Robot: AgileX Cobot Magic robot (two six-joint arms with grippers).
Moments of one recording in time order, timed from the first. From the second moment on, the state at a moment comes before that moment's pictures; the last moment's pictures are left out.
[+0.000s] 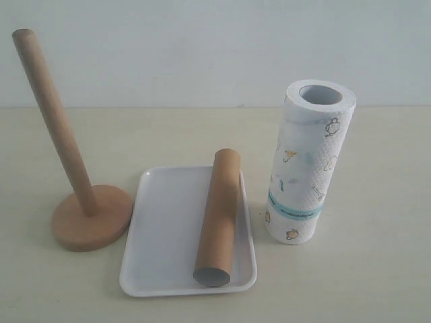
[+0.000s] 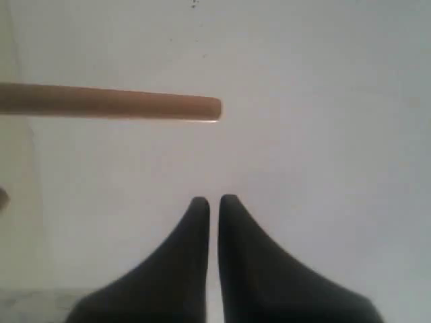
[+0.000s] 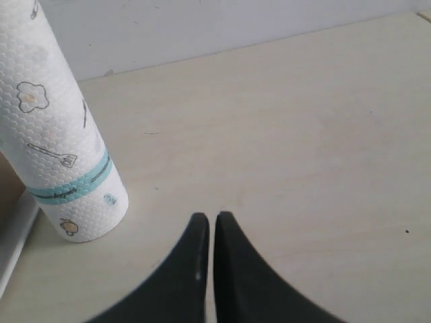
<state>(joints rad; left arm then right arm) -0.25 0.00 -0.10 0.40 0.05 -2.09 0.03 0.00 0.00 0.12 0.39 0.11</state>
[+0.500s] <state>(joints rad) -0.18 0.00 0.00 0.07 -0.02 -2.02 0.03 0.00 0.00 0.12 0.39 0.11</state>
